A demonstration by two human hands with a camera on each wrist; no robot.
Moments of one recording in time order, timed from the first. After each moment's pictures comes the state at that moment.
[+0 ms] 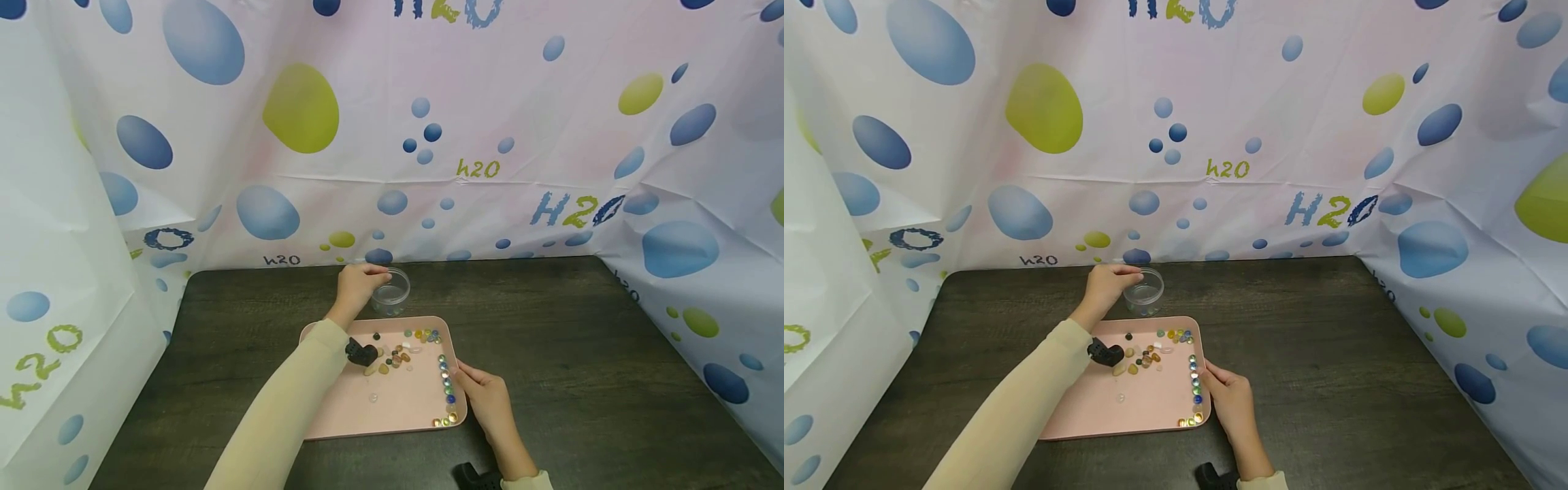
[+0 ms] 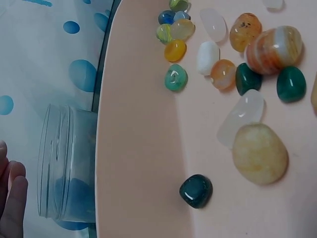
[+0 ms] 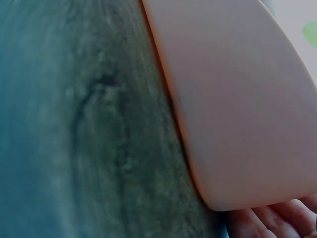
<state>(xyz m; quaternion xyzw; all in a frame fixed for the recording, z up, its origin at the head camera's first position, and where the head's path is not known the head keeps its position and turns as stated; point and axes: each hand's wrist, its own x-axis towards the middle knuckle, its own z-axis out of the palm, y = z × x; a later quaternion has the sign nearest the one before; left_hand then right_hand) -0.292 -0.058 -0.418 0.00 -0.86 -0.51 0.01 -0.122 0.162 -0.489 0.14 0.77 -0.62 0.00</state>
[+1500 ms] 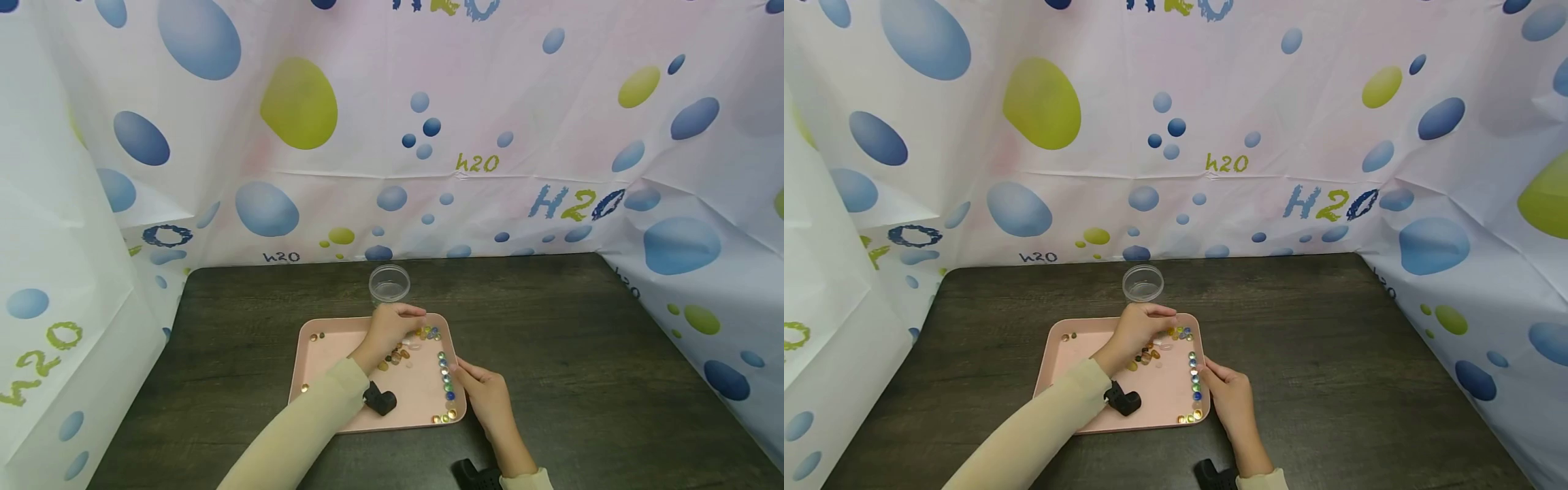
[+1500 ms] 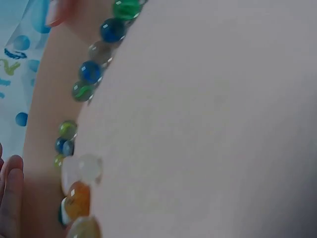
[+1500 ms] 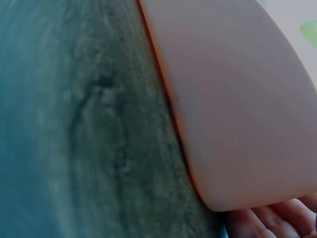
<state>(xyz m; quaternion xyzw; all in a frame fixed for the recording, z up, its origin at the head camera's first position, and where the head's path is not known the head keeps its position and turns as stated) -0.231 -0.016 -0.462 -0.06 -0.77 -0.63 -0.14 -0.121 0.158 -0.491 0.15 0.78 -0.61 -0.02</state>
